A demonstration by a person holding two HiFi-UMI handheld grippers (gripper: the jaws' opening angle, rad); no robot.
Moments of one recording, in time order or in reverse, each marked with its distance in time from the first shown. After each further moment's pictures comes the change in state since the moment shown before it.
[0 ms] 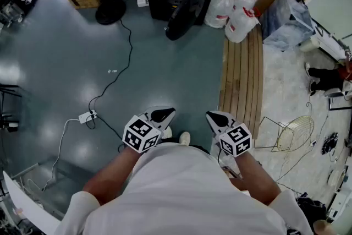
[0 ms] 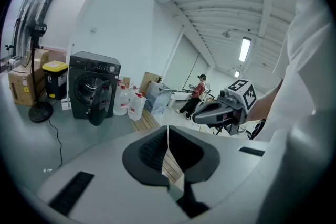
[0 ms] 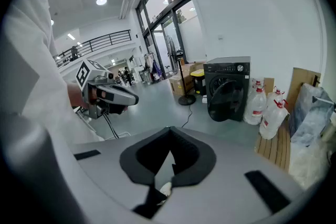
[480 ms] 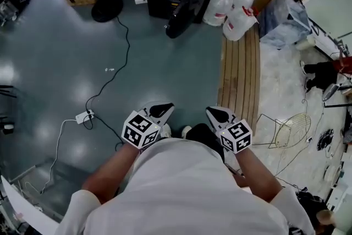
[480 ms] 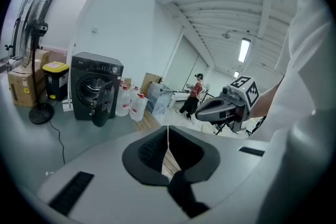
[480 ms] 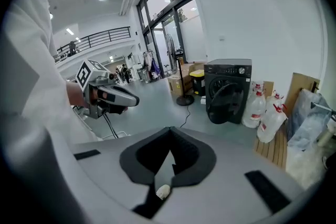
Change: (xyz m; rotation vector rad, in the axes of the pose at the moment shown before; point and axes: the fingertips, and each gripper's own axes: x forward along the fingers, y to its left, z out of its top) left arm -0.023 0.043 -0.002 0.013 -0.001 -0.003; right arm 0.033 0.017 0.024 -0.024 0.003 -0.035
